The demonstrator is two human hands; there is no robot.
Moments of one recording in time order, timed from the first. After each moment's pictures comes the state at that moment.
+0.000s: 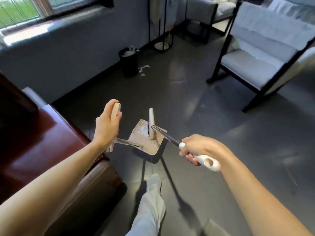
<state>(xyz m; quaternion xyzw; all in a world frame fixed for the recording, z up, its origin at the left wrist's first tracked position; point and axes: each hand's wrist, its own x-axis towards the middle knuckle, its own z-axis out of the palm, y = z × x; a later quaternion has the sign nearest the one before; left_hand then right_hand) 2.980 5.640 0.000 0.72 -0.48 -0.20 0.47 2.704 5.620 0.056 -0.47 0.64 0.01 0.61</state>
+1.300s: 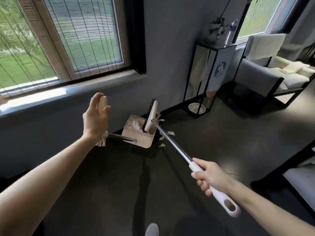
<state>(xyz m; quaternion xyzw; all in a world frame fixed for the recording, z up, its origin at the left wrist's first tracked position) 3.218 4.929 0.101 0.77 -0.32 0.00 0.55 2.865 4.843 0.067 -0.56 0.49 -0.04 0.67</state>
